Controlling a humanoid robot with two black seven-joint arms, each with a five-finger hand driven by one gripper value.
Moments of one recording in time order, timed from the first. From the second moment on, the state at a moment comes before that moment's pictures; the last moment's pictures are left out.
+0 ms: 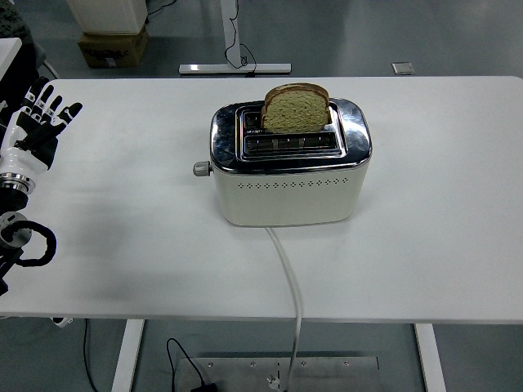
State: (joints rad) left arm -0.73 0.44 -0.54 -0.56 -0.14 -0.23 -0.56; right arm 0.04 0.00 0.29 0.08 -0.32 0.06 0.09
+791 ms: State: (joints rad) left arm -0.73 0.40 -0.59 -0.56 -0.18 -0.24 -0.56; right arm 0.04 0.00 0.28 0.08 -0.33 0.06 0.09
